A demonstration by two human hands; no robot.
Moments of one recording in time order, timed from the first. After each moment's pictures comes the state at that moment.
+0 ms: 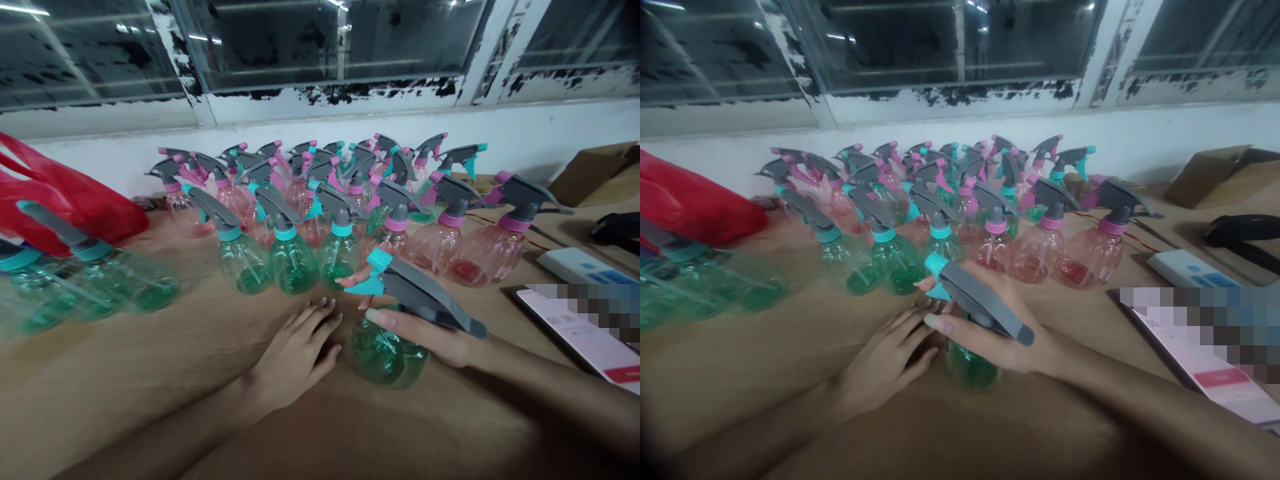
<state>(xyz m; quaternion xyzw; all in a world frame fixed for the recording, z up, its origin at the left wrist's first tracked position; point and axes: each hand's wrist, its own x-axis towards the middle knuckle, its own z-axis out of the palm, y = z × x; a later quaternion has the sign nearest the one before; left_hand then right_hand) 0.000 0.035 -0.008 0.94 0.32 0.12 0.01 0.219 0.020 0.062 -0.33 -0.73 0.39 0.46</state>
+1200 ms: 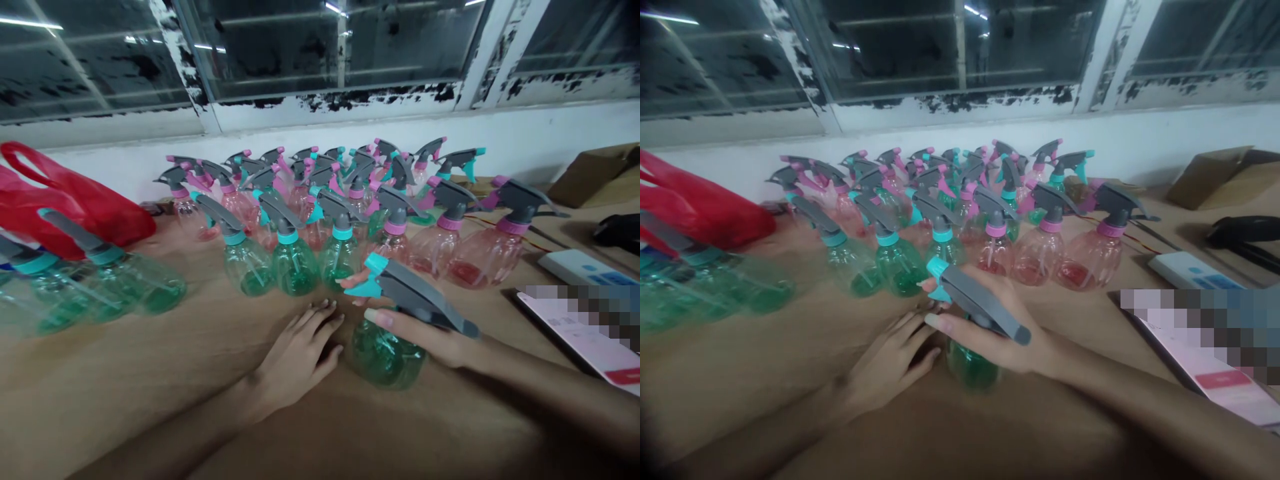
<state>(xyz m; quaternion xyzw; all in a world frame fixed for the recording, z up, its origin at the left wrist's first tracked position) 0.000 0.033 -0.004 0.93 0.34 0.12 0.03 0.217 0.019 0.060 -0.34 -0.74 0.36 0.46</state>
